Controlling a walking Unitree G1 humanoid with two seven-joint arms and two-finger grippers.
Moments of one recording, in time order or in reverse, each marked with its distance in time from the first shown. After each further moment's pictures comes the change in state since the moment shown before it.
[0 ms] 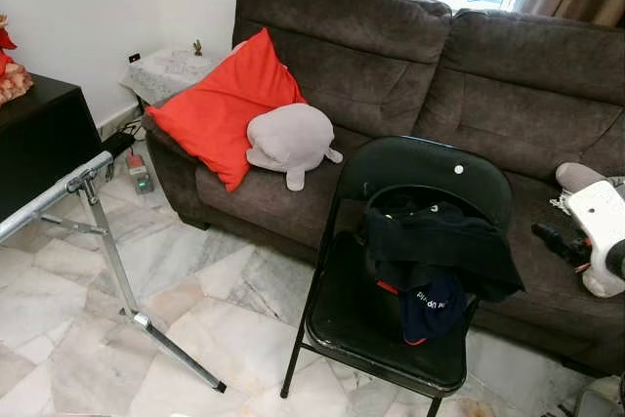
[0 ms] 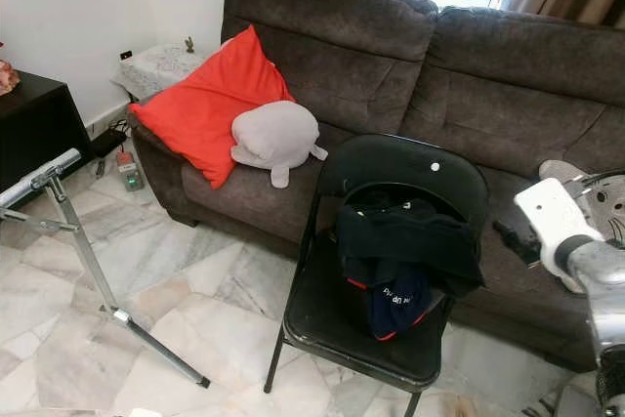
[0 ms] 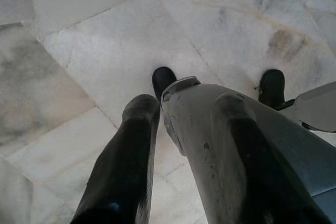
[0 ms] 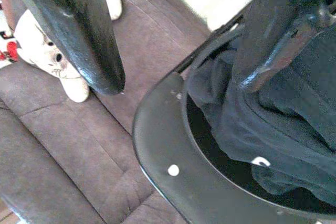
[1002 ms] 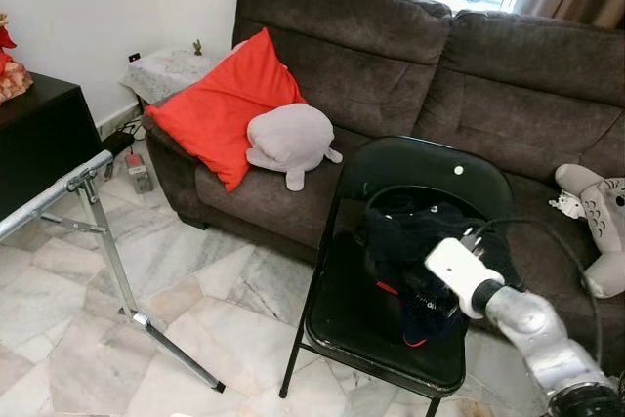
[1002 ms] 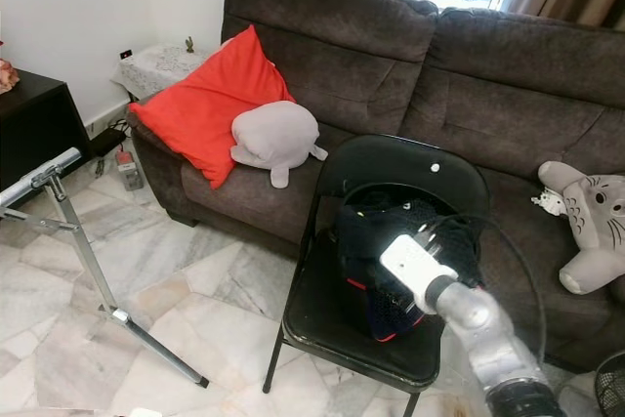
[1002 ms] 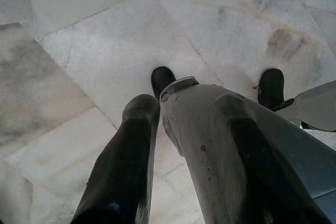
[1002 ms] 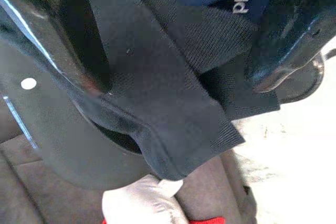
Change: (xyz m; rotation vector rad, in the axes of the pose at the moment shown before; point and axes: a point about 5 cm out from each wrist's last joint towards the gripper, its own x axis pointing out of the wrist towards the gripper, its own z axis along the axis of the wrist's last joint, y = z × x) left arm 0.000 0.000 0.001 0.000 0.004 0.003; right arm 0.025 0.149 0.012 -0.215 -0.206 0.286
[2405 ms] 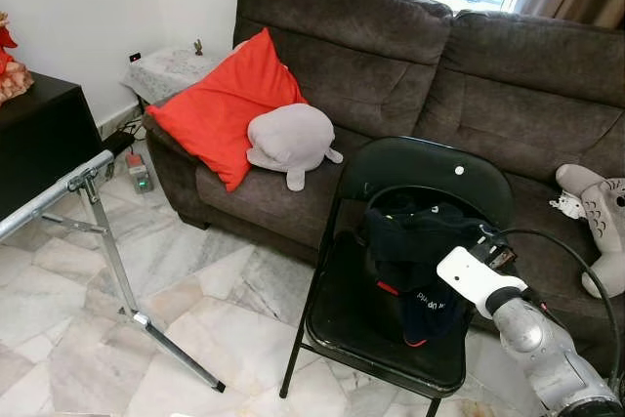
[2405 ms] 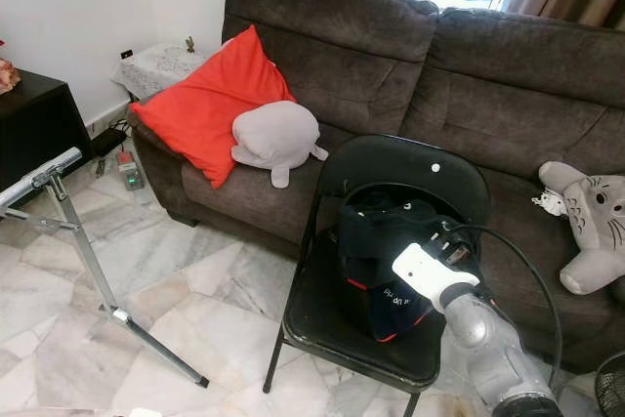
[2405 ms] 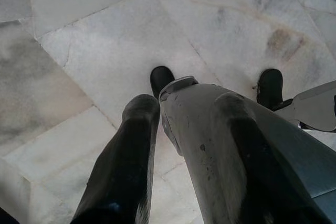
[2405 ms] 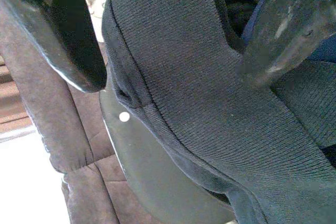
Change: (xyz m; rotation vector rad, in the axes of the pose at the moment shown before) left arm 0.000 0.000 0.000 -0.002 0.004 -0.003; right arm -0.013 -0.013 -0.019 -0.203 0.133 -0.329
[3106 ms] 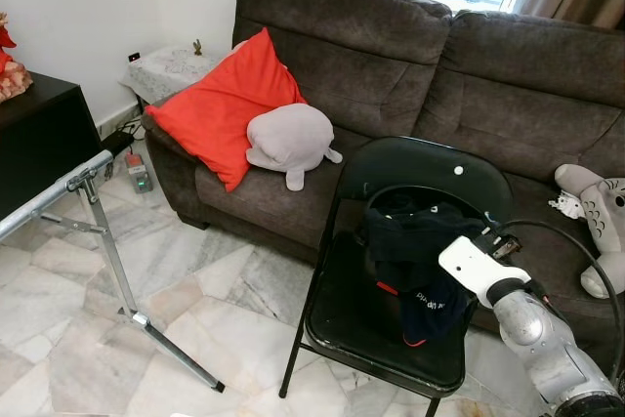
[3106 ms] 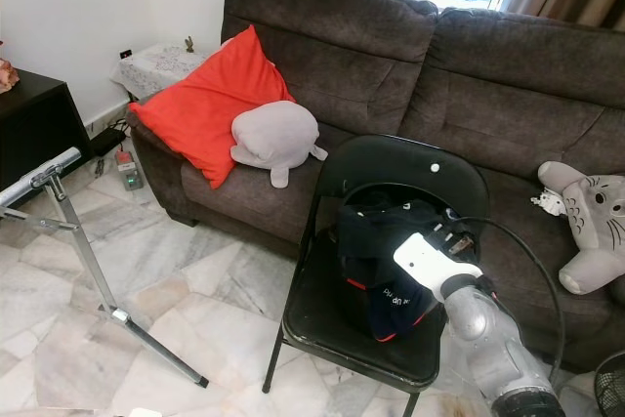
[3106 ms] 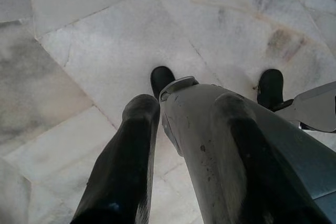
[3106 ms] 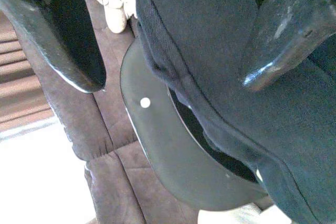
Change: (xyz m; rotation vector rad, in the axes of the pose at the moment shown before) left arm 0.000 0.000 0.000 -0.003 -0.001 0.004; right arm 0.002 -0.011 0.013 0.000 -0.052 -0.070
